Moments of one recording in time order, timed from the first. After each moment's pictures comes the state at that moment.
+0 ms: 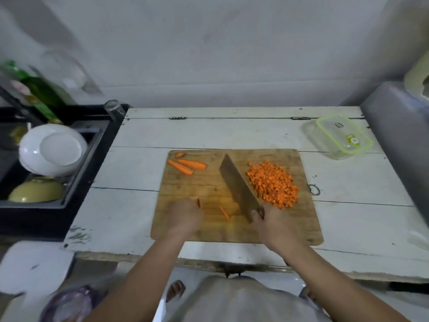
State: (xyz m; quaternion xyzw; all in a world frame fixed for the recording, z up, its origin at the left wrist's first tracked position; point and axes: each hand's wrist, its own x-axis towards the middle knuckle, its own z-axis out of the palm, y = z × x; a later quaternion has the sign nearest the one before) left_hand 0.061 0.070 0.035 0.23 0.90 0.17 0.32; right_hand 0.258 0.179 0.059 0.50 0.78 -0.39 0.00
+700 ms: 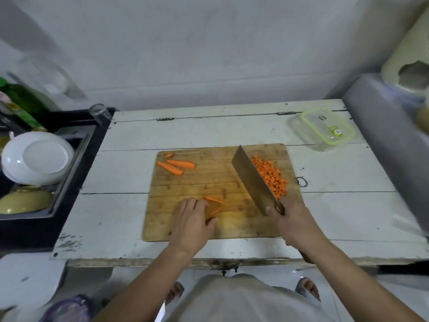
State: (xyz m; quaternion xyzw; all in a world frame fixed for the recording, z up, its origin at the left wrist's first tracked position) left_hand 0.100 0.059 0.005 0.47 0.86 0.18 0.11; right_hand 0.312 0.198 0.084 0.53 0.75 -0.39 -0.02
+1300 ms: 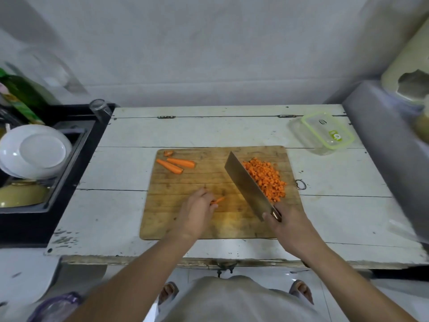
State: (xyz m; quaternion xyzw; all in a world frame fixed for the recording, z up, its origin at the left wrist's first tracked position) left_hand 0.091 0.086 0.016 0.52 0.82 0.21 0.13; right_hand 0.314 0.191 0.083 0.49 0.79 -0.36 0.00
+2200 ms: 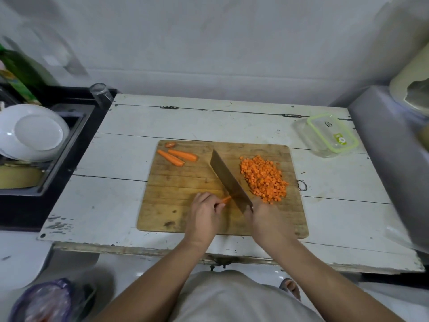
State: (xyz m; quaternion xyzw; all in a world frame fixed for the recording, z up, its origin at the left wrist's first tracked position) left_hand 0.126 0.085 -0.020 0.42 0.83 0.35 0.09; right_hand 0.268 0.171 0.068 0.45 0.86 -0.23 0.04
